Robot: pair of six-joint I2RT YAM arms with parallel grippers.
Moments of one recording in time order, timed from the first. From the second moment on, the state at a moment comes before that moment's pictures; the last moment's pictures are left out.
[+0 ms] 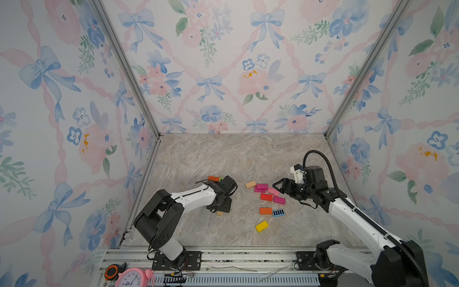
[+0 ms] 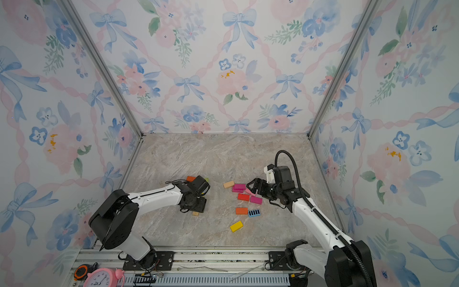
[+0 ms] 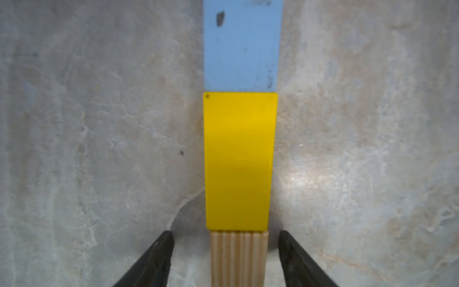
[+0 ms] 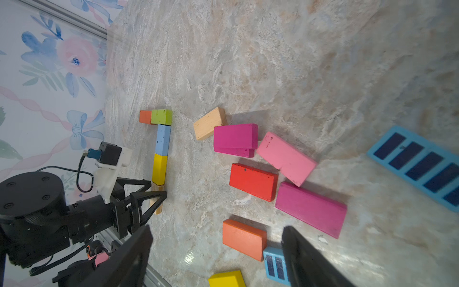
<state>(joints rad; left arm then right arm) -0.70 1.59 0.87 -0.66 -0.12 -0.52 0.29 1.12 0.71 -0.40 -0.43 0.60</state>
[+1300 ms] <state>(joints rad) -0.64 0.94 1.01 -0.71 -0.20 -0.37 0.32 0.99 0.79 -0.53 -0.33 0.61</state>
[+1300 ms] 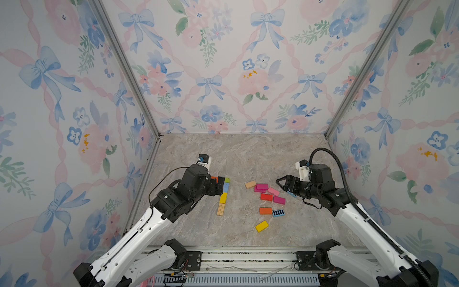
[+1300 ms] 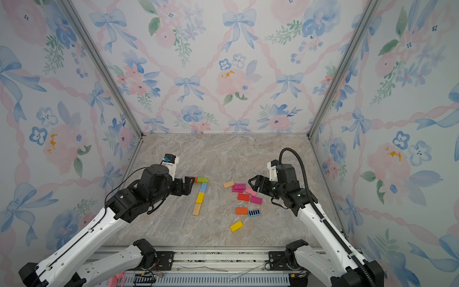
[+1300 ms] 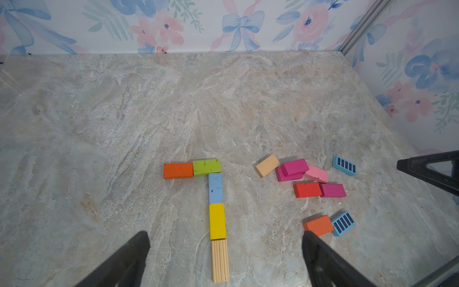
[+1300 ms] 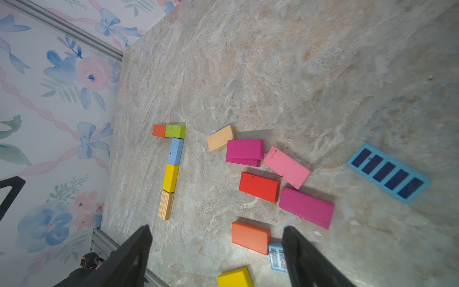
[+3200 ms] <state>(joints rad) -0.01 1.04 0.70 -0.39 0.41 -0.31 0.61 1.20 1.09 -0.69 -0.21 -0.33</state>
